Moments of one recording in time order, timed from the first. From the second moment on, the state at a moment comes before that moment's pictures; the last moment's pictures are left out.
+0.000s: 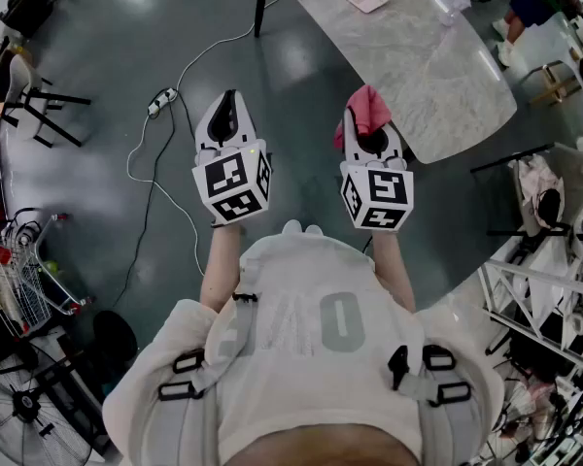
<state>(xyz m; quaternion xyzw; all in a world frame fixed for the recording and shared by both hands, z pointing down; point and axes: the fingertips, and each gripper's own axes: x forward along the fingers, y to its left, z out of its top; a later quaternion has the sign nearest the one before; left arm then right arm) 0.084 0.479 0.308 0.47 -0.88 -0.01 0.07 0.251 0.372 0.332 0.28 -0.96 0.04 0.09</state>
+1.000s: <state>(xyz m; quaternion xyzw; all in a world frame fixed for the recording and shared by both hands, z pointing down) 0.066 0.481 0.330 0.52 -0.85 -0.04 0.07 0.230 0.360 0.348 0.24 -0.92 0.32 -0.06</state>
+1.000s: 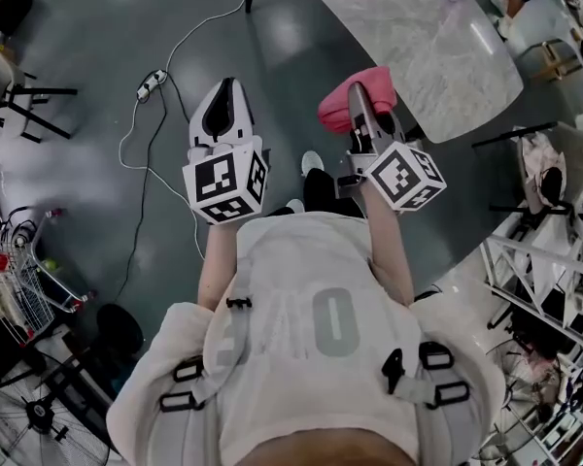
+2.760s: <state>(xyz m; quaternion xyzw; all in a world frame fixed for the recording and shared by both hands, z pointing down) -0.145 -0.076 0.303 0.65 -0.75 -0.06 0.08 0.027 -0.119 0.339 0.42 -0.90 0.09 0.03</state>
